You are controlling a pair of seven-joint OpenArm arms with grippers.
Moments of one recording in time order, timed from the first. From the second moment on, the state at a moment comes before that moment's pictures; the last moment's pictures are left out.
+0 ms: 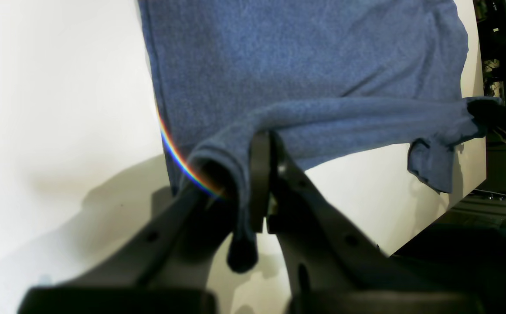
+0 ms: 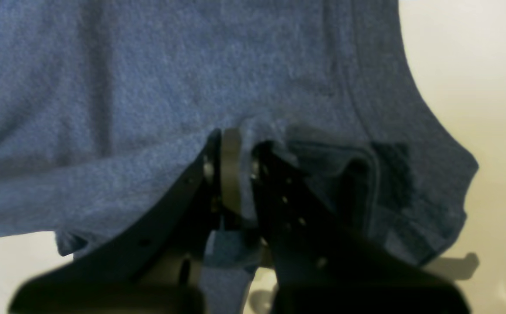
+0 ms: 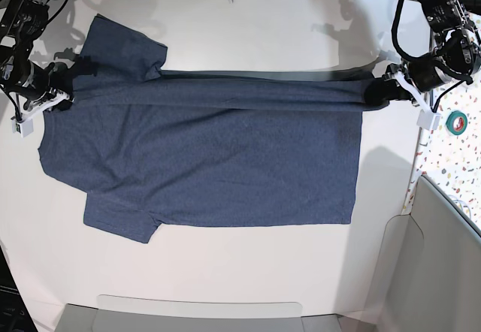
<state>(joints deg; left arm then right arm) 10.7 -20.6 -33.6 93.4 -67.8 -25.9 79.8 -5.3 20.3 33.8 96.2 40.7 12.7 -75.8</state>
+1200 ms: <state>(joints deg) 10.6 -20.6 -33.6 93.4 -67.8 -22.8 79.8 -10.6 17.0 43.7 110.9 41.0 12.6 -75.8</state>
